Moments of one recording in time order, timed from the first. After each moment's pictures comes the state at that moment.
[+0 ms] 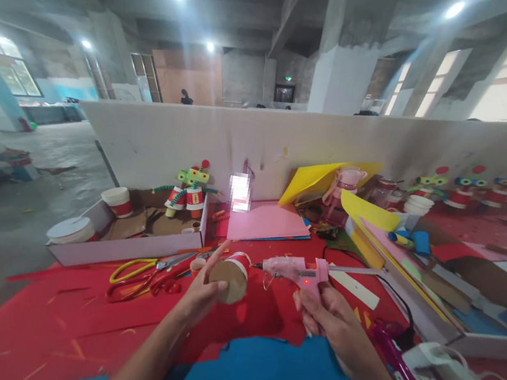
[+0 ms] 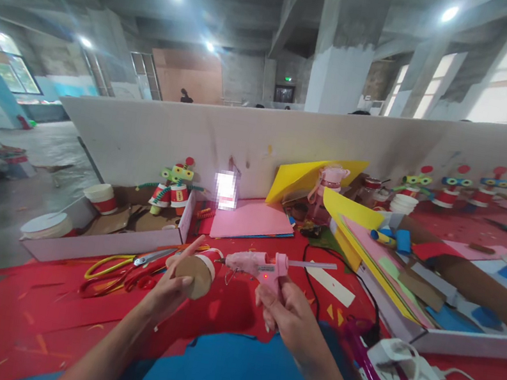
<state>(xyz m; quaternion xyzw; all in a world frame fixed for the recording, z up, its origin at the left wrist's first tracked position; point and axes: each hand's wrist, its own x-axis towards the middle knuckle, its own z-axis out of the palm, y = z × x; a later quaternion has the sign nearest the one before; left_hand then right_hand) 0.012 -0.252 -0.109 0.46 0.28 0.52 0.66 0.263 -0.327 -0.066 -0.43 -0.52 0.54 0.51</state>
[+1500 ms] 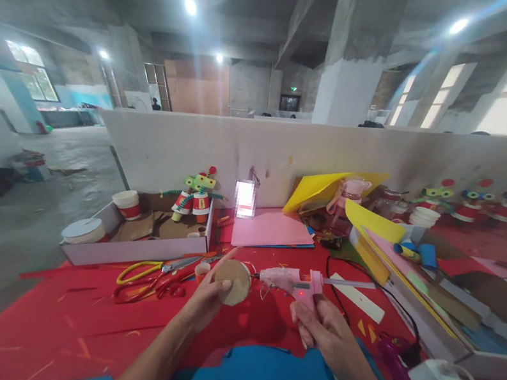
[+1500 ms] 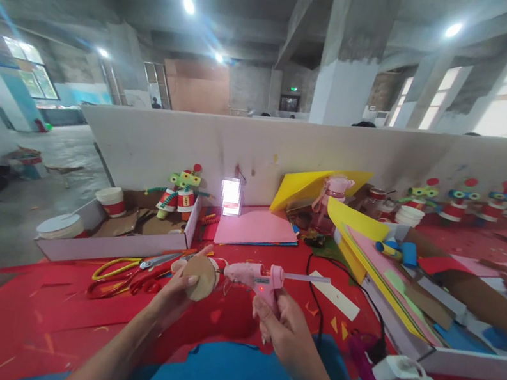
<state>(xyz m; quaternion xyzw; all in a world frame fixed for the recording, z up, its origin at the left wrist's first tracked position) 0.016 -0.258 -0.103 0.38 0.26 0.54 0.70 0.253 -0.327 -0.075 -0.44 -0.55 0.52 0.48</state>
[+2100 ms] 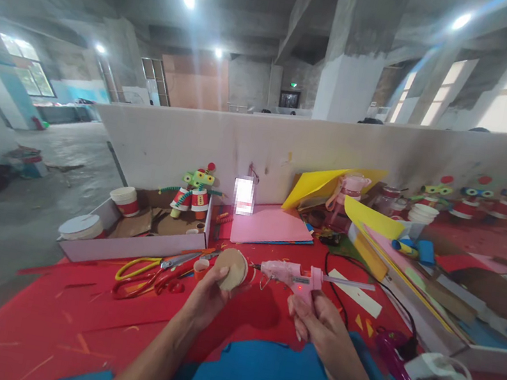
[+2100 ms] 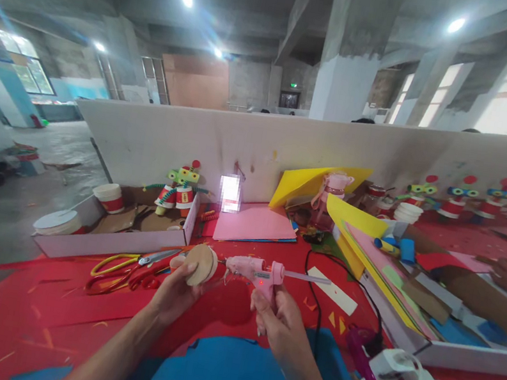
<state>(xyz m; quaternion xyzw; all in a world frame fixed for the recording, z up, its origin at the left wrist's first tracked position) 0.025 -0.256 -0.103 0.26 0.26 0.58 0.73 0.244 -0.330 -0.075 -0.47 -0.51 0.50 0.51</state>
